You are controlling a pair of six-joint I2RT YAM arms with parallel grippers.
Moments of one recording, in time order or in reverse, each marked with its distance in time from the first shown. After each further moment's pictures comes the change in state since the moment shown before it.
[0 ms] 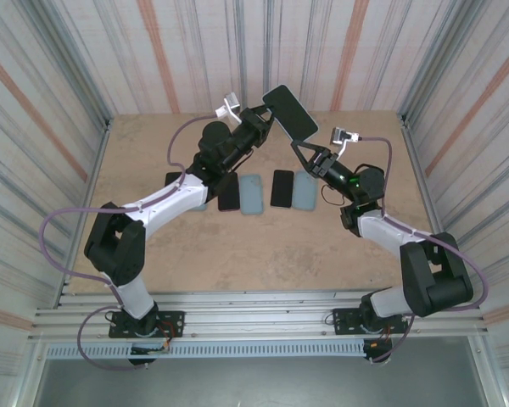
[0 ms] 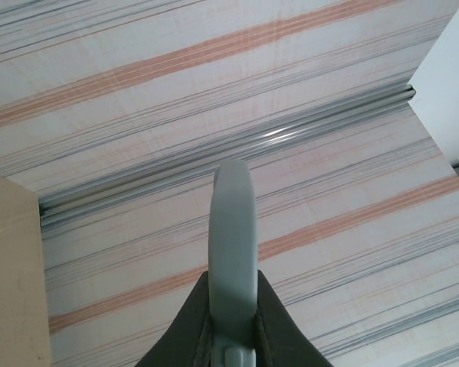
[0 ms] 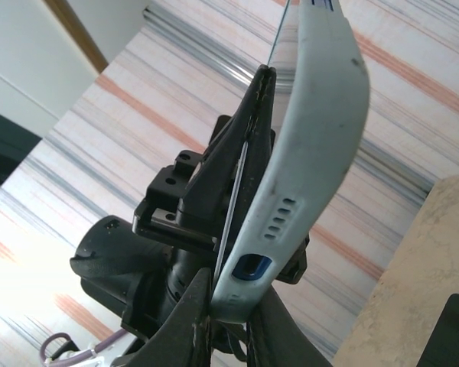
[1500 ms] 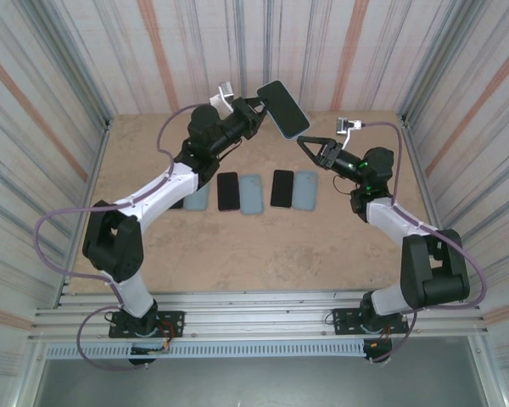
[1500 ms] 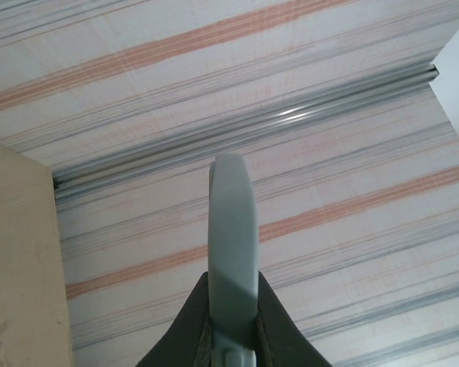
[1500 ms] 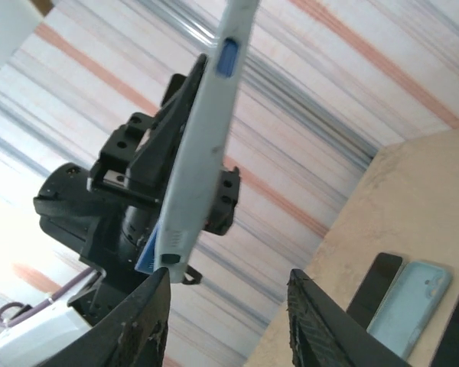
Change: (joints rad) left arm 0.102 0.011 0.101 -0.140 0.220 -0.005; right arm -0.133 0.020 0.126 -0.279 -0.222 -0.142
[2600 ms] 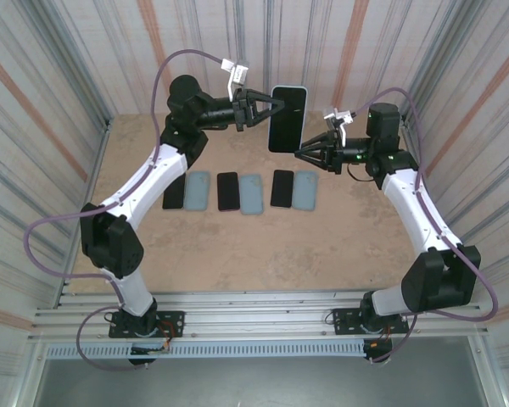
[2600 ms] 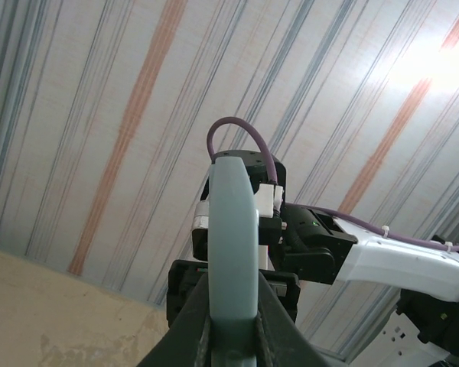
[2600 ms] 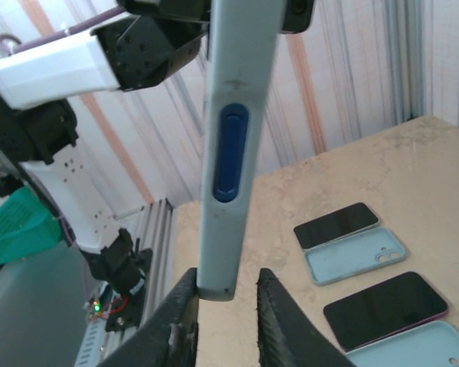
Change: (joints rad) left arm 0.071 0.025 0.266 -0.102 0.726 0.634; right arm -0.022 -0.017 0.488 -1.201 -0.462 -1.258
